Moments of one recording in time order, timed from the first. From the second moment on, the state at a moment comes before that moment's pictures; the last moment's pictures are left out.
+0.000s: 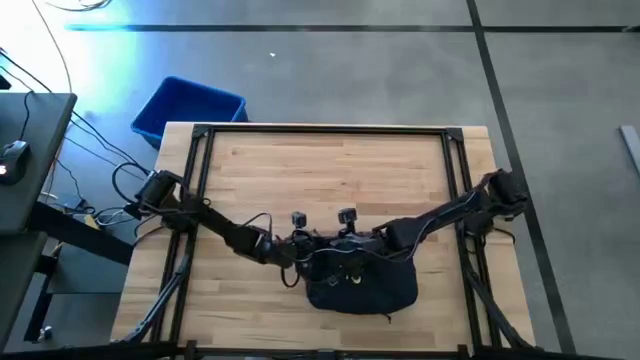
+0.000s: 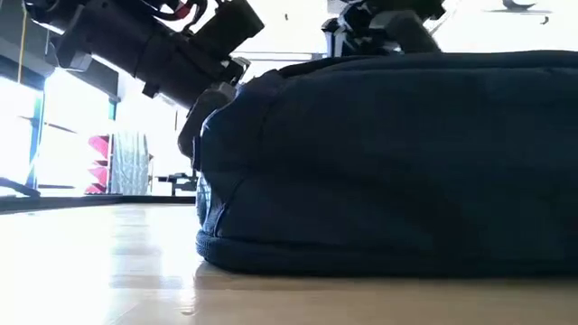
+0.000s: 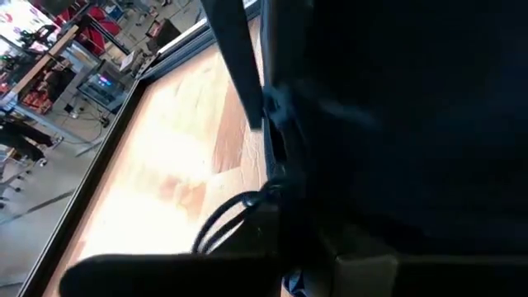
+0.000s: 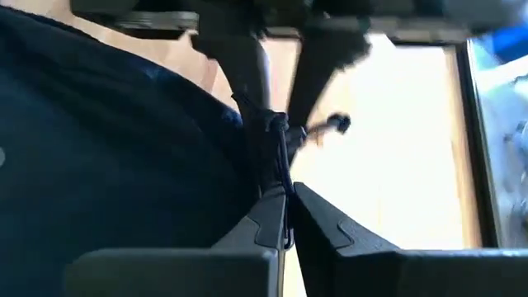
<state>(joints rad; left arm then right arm) -0.39 1.81 0.81 0.47 -0.69 0.28 0.35 1.75 1.21 -0.38 0.49 -0.15</state>
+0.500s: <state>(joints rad) -0.43 1.77 0.82 0.33 -0.93 0.29 0.45 1.58 1.21 -0.92 0.52 0.33</state>
